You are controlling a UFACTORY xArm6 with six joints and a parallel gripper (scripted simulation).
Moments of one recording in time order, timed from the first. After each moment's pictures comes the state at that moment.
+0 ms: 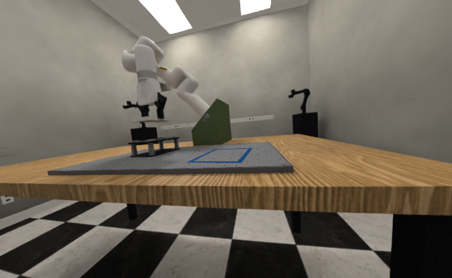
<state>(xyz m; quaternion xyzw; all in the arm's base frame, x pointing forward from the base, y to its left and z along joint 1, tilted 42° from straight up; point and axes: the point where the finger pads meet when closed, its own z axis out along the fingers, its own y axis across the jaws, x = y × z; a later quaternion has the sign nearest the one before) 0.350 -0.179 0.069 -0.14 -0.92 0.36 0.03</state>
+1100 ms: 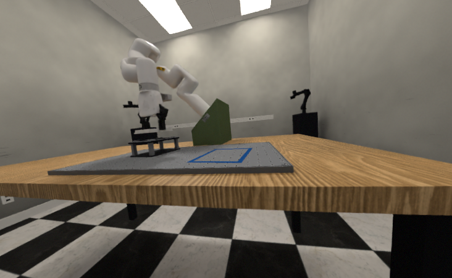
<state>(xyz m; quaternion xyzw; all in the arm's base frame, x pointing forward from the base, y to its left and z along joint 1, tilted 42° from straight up) 0.343 -0.210 0.033 -0.14 -0.92 0.36 0.03</state>
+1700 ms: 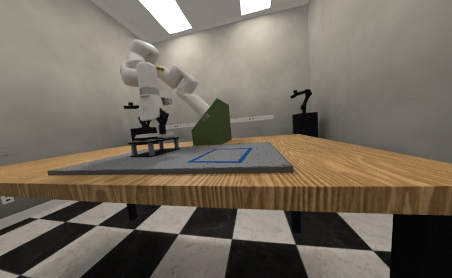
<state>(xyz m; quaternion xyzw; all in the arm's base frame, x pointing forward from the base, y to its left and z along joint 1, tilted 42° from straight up) 0.340 -0.222 0.020 -0.14 -0.92 0.36 0.03</state>
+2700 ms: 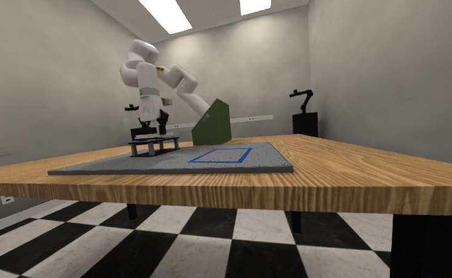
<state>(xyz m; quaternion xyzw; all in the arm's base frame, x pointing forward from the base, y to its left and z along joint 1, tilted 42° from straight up) 0.340 -0.224 0.018 -0.14 -0.92 0.36 0.03</state>
